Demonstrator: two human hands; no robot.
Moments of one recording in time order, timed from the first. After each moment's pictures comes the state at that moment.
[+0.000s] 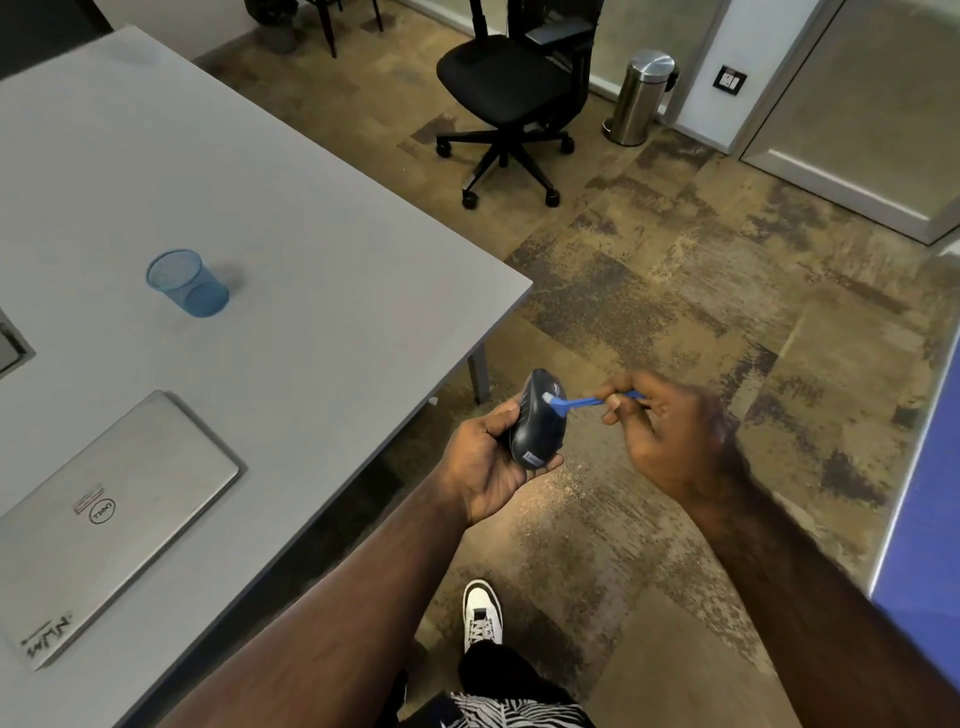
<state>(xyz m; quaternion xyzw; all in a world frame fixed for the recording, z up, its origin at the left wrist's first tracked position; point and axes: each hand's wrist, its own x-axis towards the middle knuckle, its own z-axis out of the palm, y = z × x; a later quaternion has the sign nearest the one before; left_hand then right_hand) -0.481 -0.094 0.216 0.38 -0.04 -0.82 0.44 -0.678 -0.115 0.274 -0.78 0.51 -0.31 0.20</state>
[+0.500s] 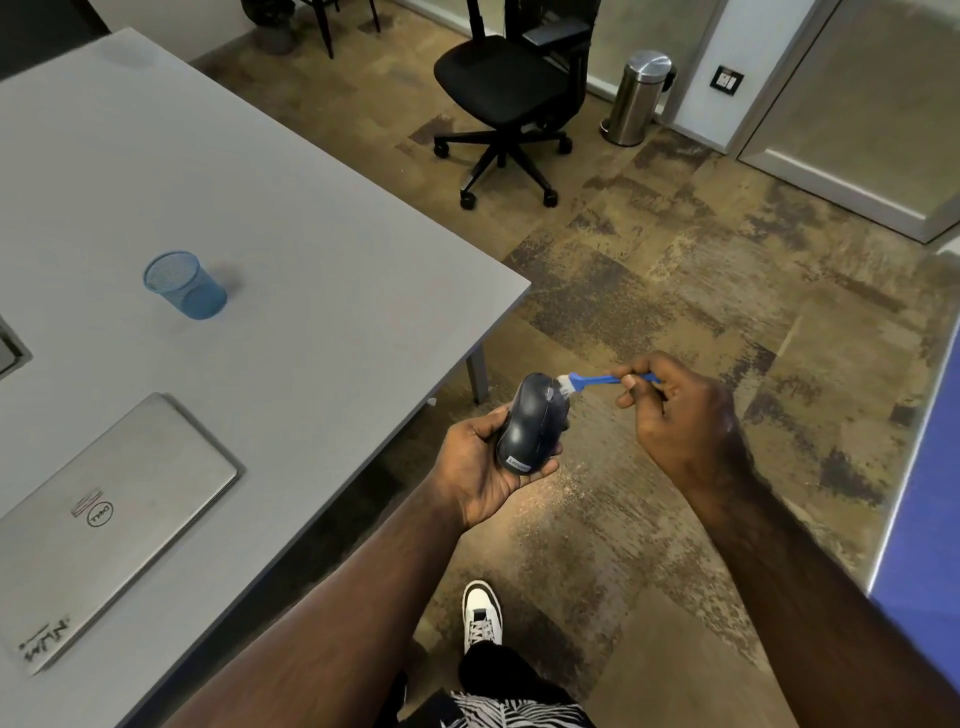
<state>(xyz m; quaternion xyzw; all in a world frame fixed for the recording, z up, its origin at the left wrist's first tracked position) -0.476 -0.091 0.208 0.37 -0.01 -0.83 0.42 -0.682 -0.124 0.267 -0.74 0.57 -0.33 0.17</state>
